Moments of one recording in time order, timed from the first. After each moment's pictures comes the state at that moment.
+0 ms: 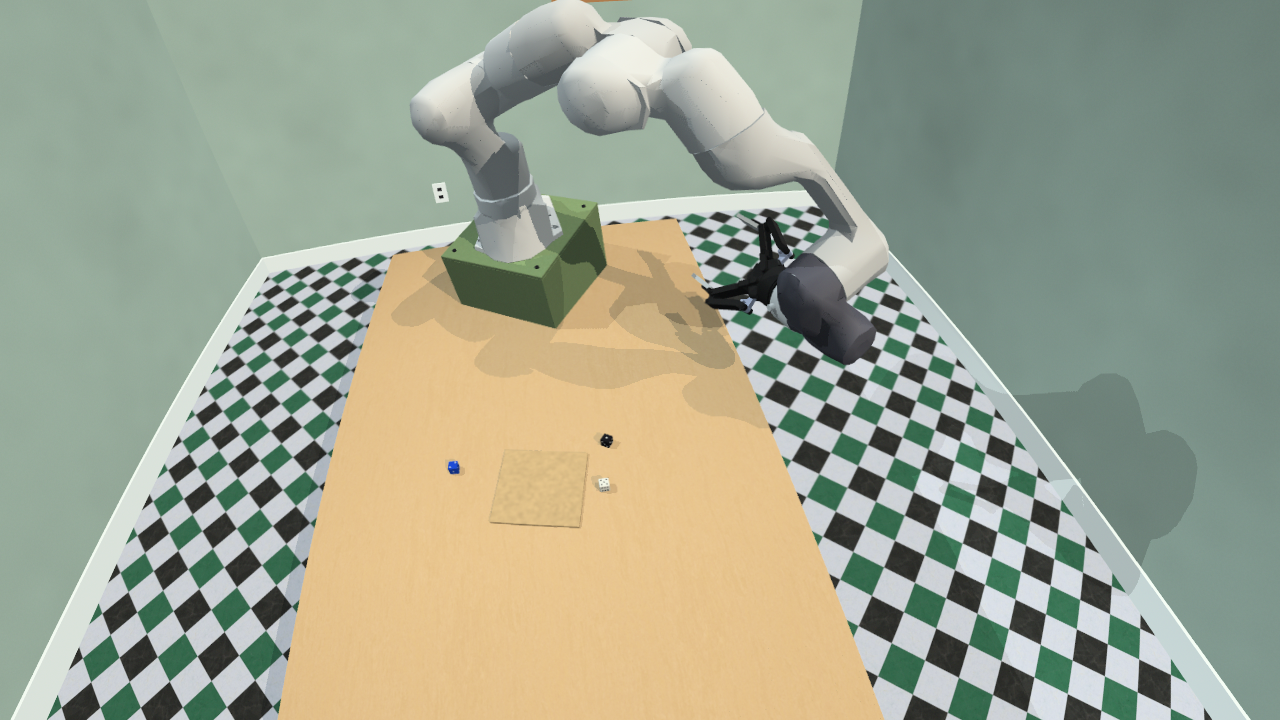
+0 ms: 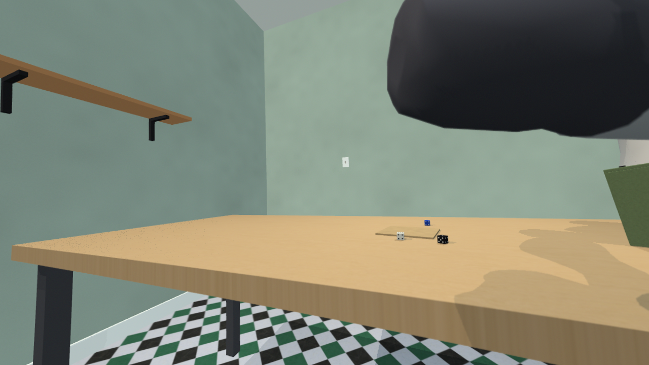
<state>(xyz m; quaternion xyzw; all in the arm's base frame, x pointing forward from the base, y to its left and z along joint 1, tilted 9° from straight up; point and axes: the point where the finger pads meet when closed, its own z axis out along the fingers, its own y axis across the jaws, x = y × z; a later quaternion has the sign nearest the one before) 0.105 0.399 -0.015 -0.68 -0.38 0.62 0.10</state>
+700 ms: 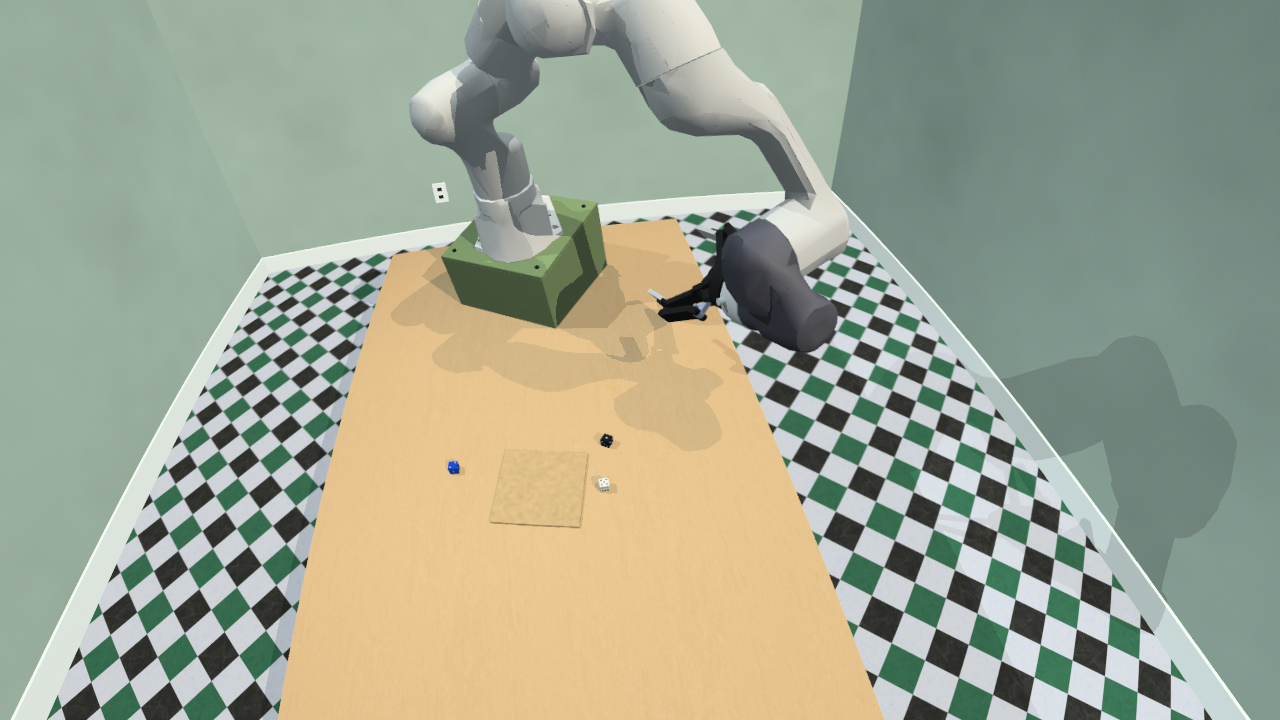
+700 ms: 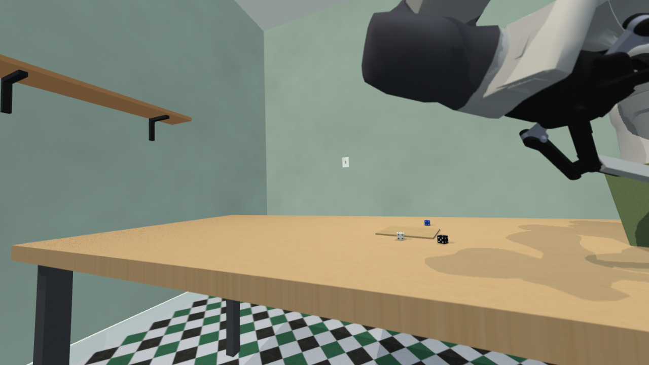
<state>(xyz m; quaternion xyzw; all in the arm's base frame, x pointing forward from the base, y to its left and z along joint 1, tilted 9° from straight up) 0.160 0.306 0.013 -0.75 -0.38 0.54 0.06</state>
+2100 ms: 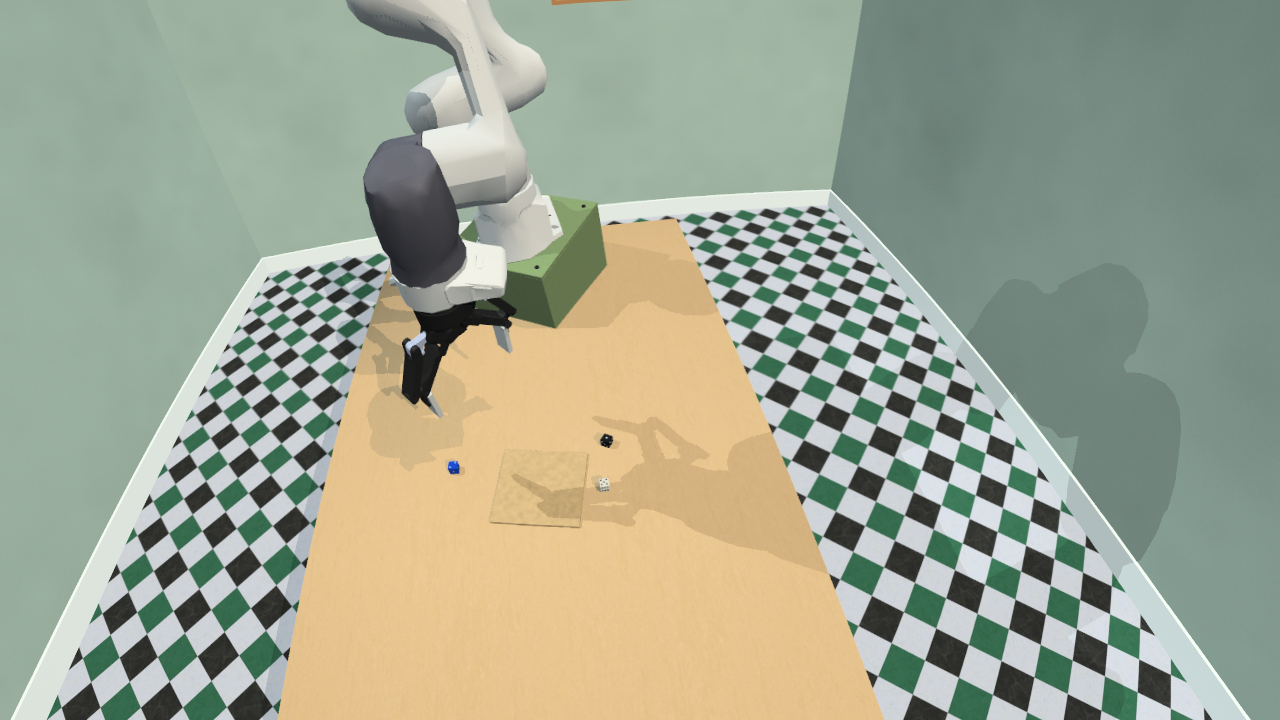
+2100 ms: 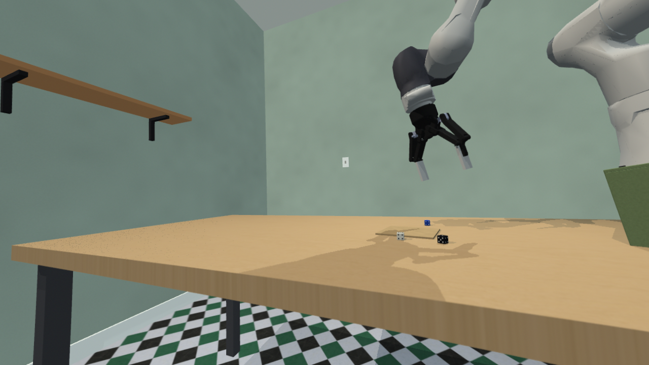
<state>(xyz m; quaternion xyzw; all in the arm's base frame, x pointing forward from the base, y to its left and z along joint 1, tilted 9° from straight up) 0.393 -0.051 0.064 -0.92 -0.38 0.08 -0.03</state>
